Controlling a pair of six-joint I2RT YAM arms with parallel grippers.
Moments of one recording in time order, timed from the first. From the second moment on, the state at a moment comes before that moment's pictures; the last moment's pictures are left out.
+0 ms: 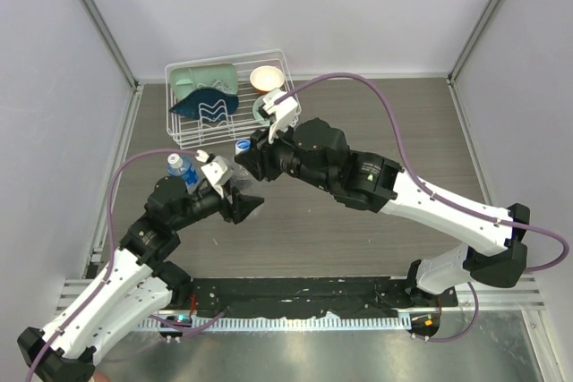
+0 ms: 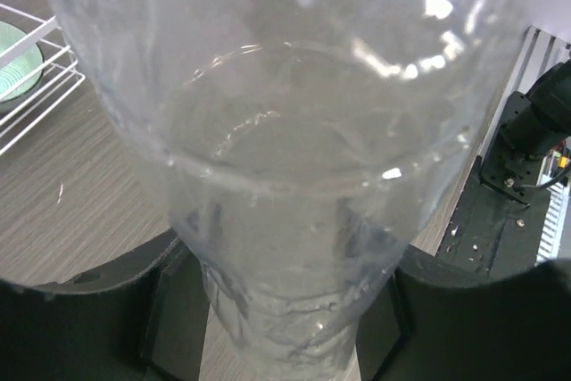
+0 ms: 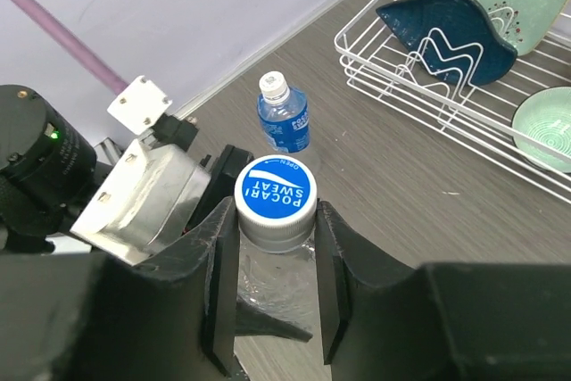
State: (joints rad) left arm -0.60 0.60 0.59 -0.14 0.40 -0.07; right arm 1.17 1.41 1.57 -0.35 0.22 0.25
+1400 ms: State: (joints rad) left arm -0.59 0.65 1.03 -0.47 -0.02 -0.07; right arm 1.16 1.64 1.05 0.41 0.46 0.11
